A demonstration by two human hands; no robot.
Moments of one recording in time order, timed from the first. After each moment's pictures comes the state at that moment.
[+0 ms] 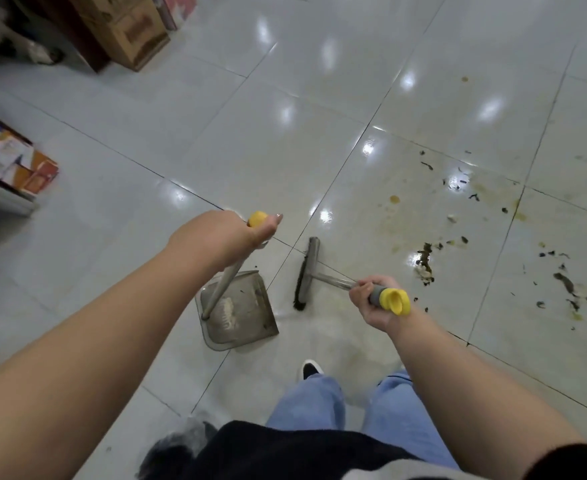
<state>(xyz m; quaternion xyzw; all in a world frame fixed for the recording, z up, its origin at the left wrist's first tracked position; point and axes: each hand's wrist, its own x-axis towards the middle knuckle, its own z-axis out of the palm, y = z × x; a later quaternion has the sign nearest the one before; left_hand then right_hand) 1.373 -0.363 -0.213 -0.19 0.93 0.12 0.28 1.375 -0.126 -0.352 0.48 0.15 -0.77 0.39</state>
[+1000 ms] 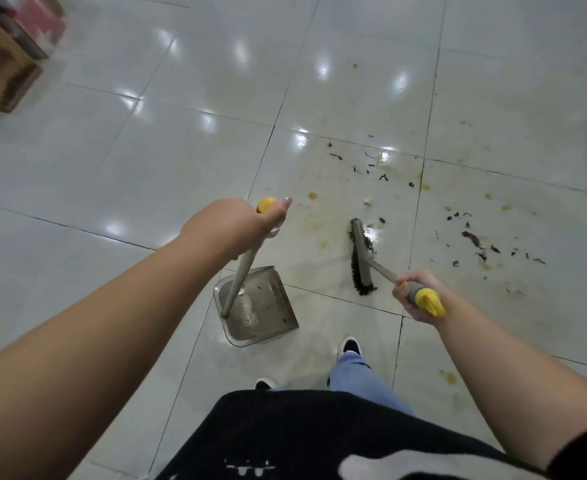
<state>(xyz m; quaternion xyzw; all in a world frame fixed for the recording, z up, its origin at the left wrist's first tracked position) 1.260 -0.155 -0.215 -0.04 0.95 0.14 0.28 1.332 0.128 -0.341 0.54 0.31 -0.73 0.28</state>
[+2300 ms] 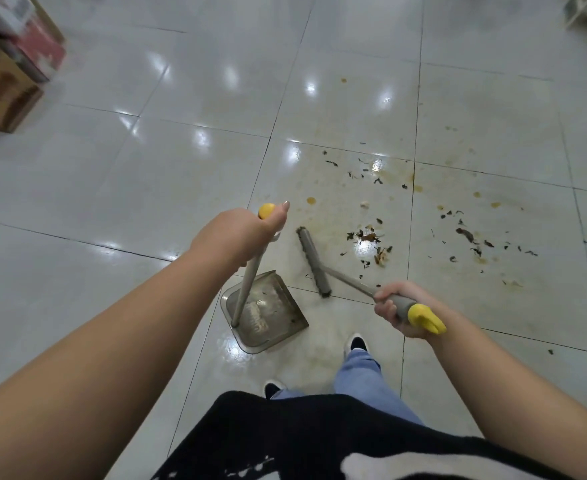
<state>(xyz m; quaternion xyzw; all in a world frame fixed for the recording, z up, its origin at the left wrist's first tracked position) 1.309 -0.184 -0.223 -0.07 0.94 0.20 0.26 1.394 0.068 -0.324 0.48 0.37 -0.71 0.37</state>
